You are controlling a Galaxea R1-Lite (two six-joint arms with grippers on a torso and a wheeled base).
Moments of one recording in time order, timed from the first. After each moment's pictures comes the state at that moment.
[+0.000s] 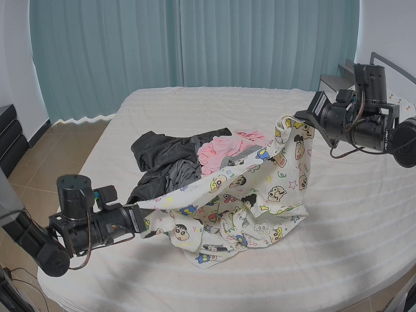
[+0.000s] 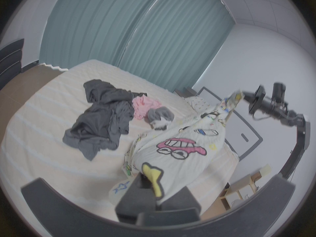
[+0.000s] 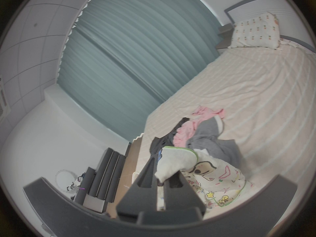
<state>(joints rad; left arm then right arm) -0.36 1.76 -0.40 -1.02 -0.21 -0.47 0.39 1.70 -1.15 -0.27 0.00 0.80</state>
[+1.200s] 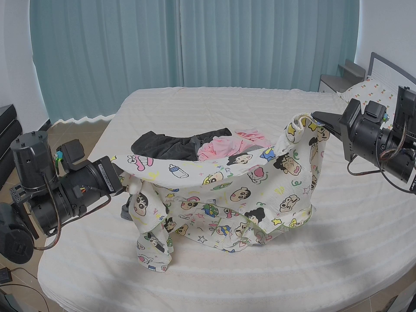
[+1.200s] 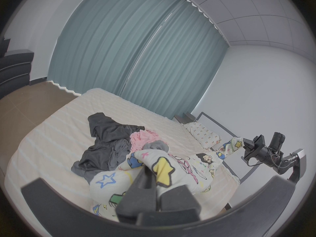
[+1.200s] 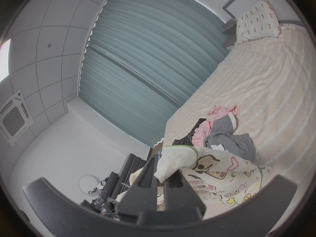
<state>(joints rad) -0.41 1.48 -0.52 -0.80 -0.05 -0.52 0.42 1.48 -0.80 -0.63 0.08 0.92</state>
